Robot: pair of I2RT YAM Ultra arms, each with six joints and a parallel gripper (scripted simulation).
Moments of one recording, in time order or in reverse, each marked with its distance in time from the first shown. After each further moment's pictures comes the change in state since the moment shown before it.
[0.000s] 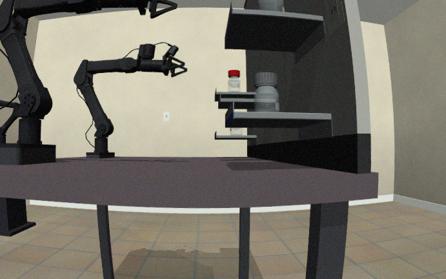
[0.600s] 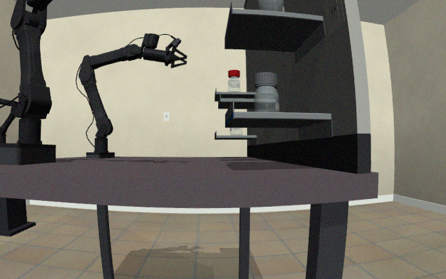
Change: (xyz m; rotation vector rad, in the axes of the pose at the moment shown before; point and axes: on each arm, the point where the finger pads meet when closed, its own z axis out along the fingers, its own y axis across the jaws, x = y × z) left arm -0.052 0.057 -0.009 -0.120 0.086 0.010; right arm -0.034 -0.113 -0.005 0.132 0.153 -0.003
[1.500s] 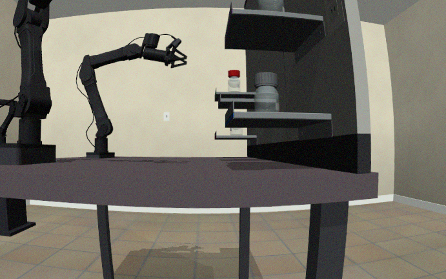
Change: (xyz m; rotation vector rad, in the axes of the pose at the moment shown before) left arm 0.001 0.001 0.000 0.000 0.019 0.002; right arm -0.001 -0.010 0.002 0.004 0.032 -0.003
